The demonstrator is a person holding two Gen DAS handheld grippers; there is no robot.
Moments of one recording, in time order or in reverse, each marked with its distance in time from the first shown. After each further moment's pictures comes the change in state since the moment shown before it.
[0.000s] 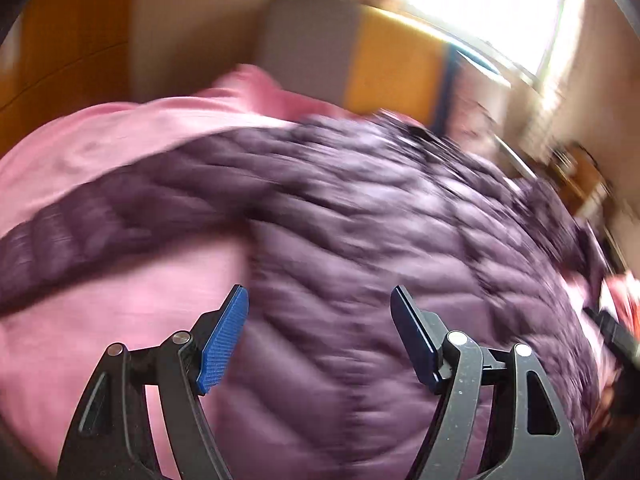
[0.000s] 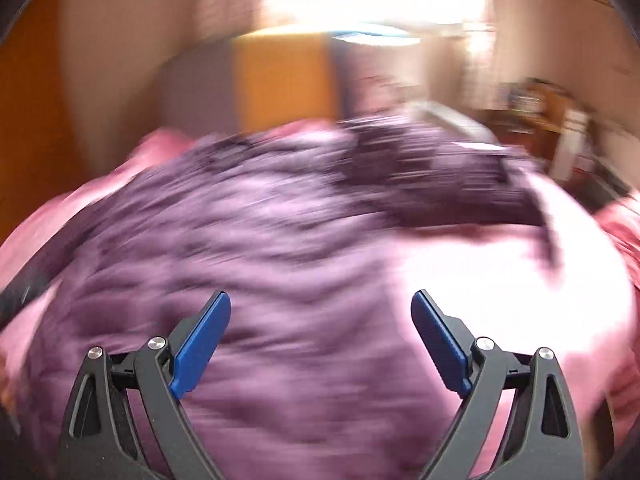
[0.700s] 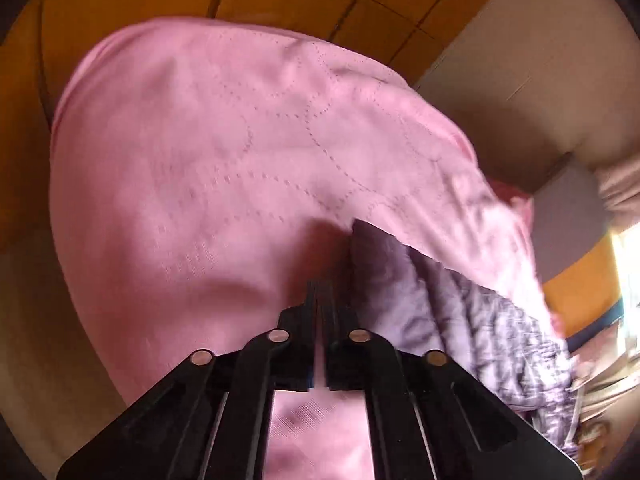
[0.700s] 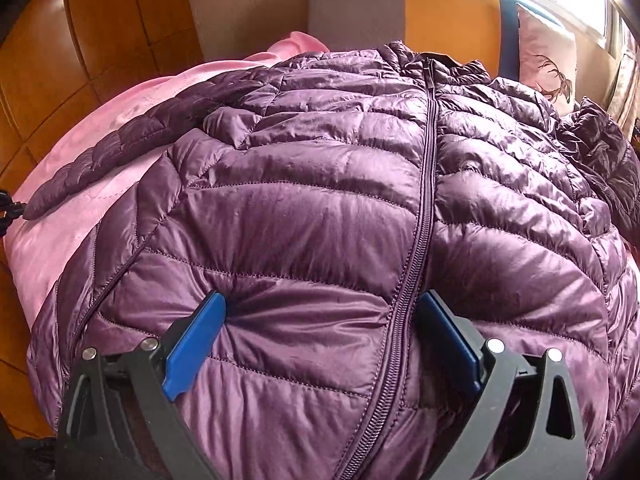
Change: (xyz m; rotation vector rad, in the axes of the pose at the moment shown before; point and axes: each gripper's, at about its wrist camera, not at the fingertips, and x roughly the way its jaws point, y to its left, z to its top) left arm -0.125 0.396 -0.055 -0.909 -0.114 0.386; right arm 0.036 0.215 -0.071 -0.426 0.275 0.503
